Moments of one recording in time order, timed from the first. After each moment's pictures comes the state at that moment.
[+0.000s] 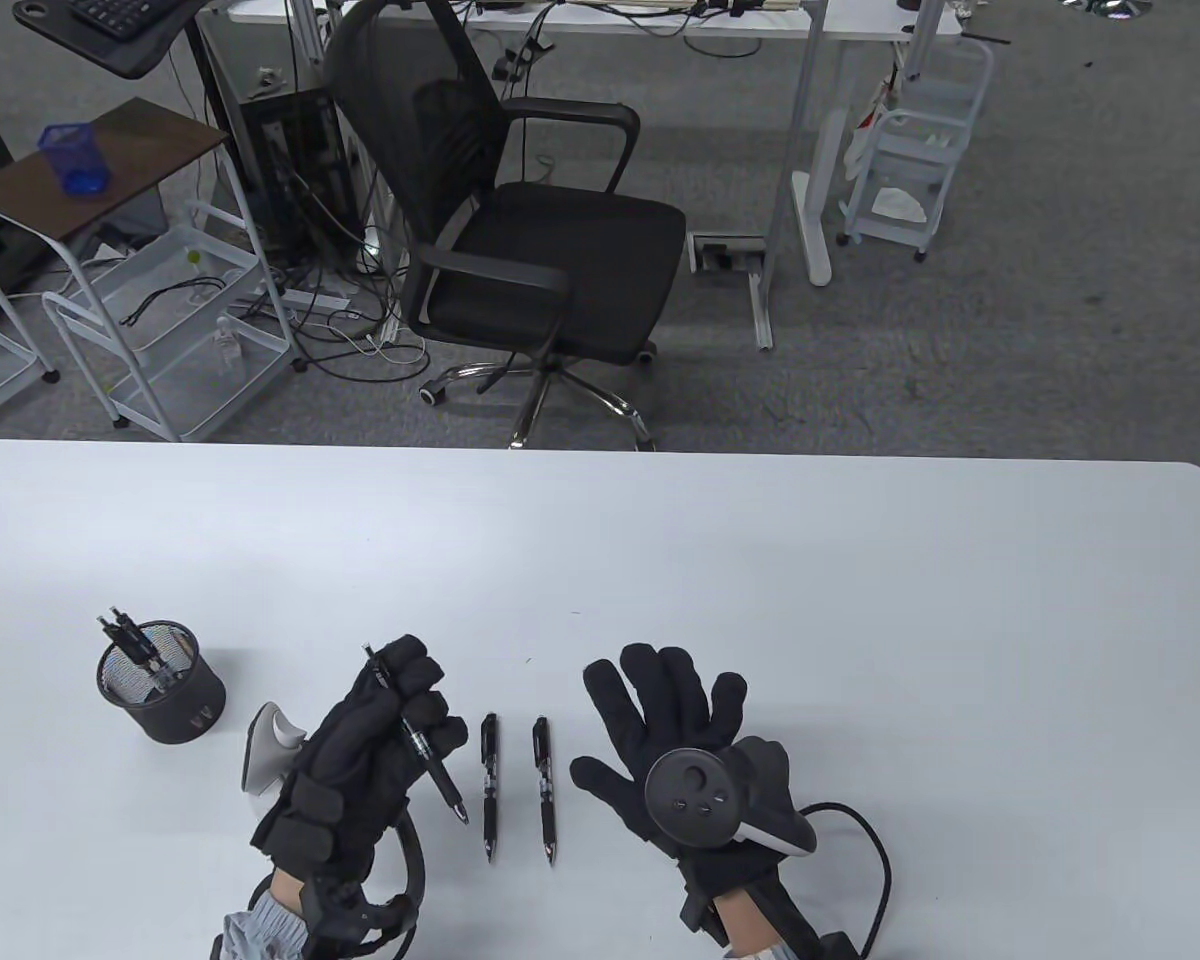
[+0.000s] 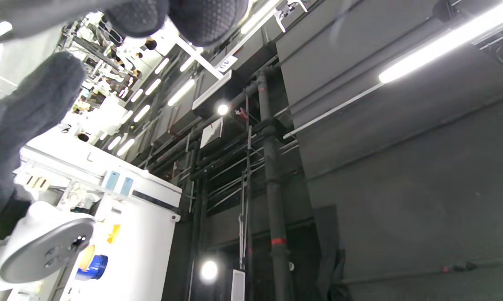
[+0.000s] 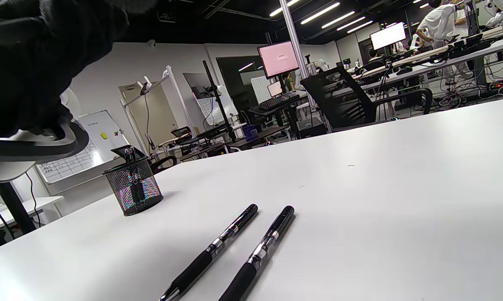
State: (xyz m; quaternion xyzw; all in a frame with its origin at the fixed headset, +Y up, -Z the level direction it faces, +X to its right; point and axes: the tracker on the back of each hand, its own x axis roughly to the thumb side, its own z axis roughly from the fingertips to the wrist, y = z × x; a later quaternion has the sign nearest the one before) left_hand -0.226 -0.721 -0.264 -0.13 -0.26 0.89 0.36; right_hand 0.065 -0.691 -0.254 0.29 0.00 0.94 0.20
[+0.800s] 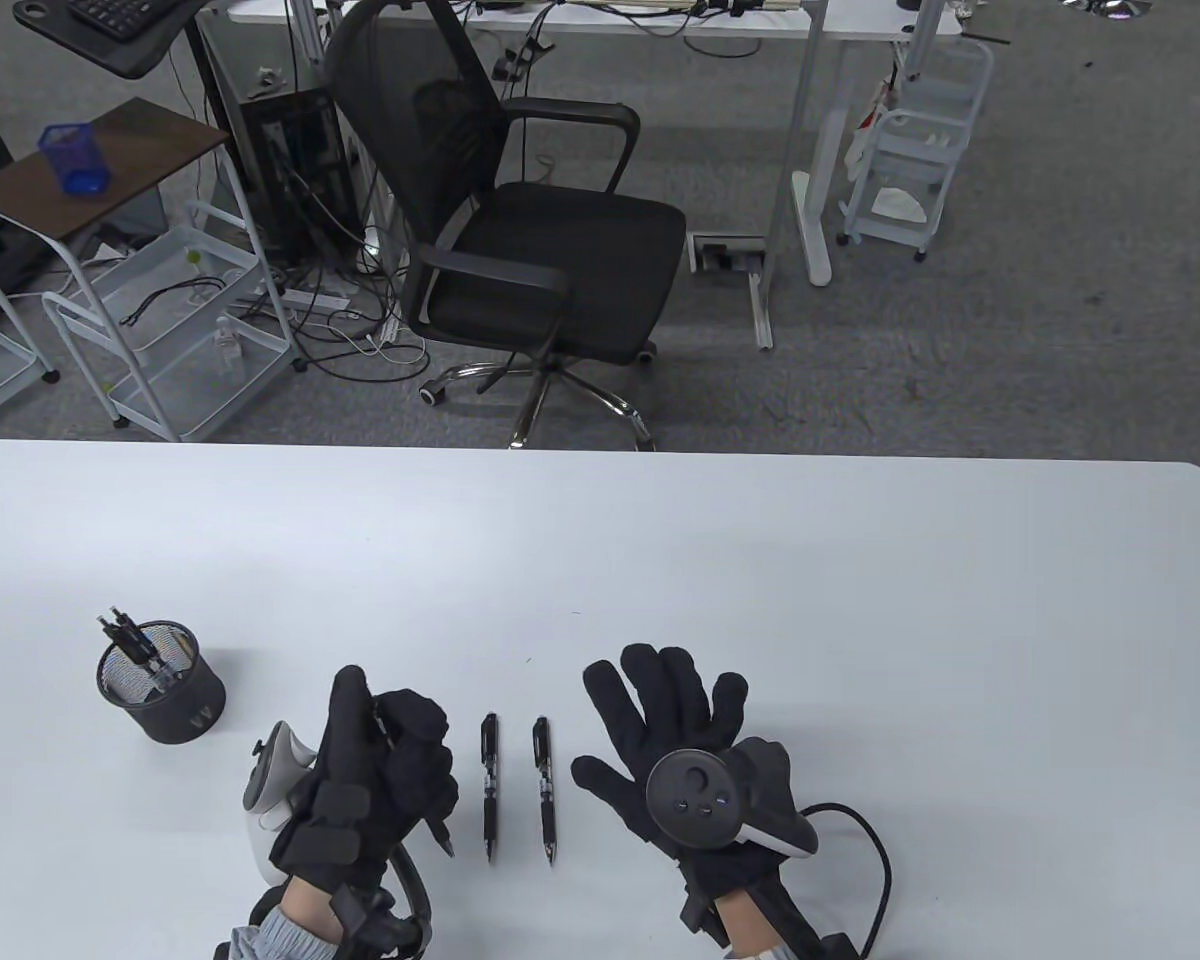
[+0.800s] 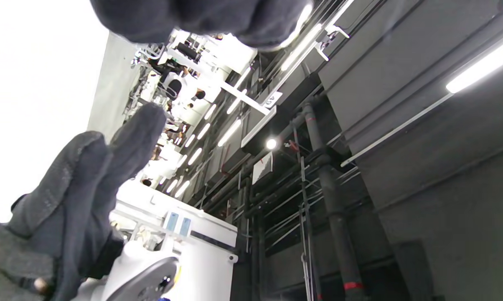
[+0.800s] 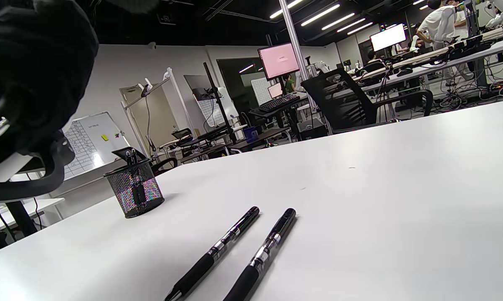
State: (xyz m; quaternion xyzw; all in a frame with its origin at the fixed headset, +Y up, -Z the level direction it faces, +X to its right) left_hand -0.224 -0.736 -0.252 -0.16 -0.16 0.86 0.45; right_hand 0.066 -0.691 -0.253 0.29 -0.01 0.94 0.20
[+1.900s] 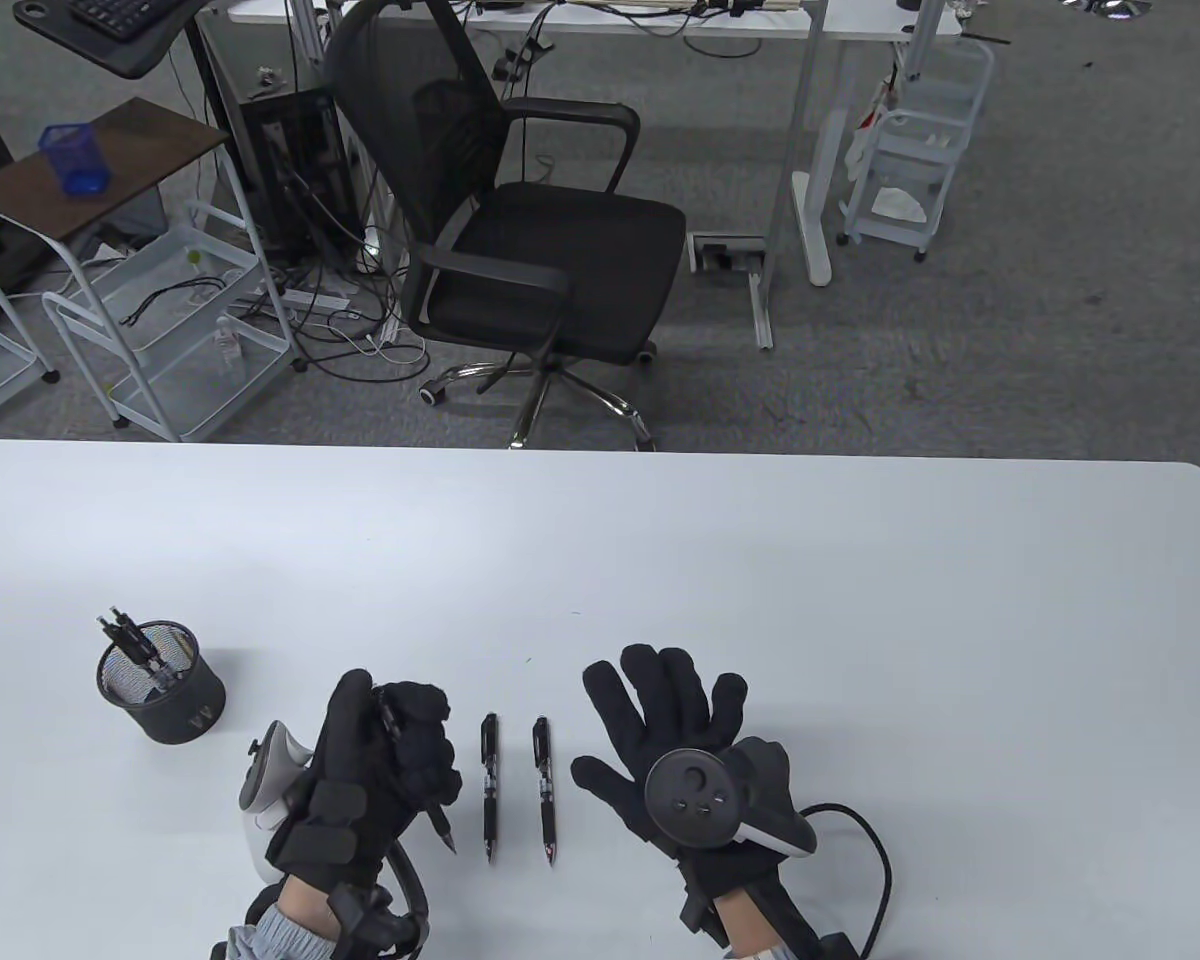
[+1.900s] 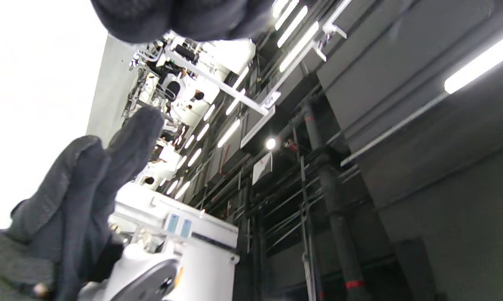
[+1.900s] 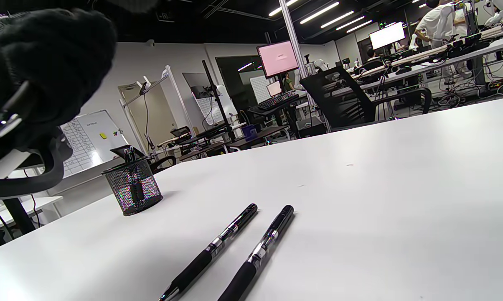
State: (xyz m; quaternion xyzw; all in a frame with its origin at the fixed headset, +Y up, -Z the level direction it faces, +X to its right) left_hand -0.223 -0.728 -0.253 -0.17 -0.18 0.84 0.48; right_hand 0.065 -0.691 -0.254 0.28 0.00 0.94 0.20
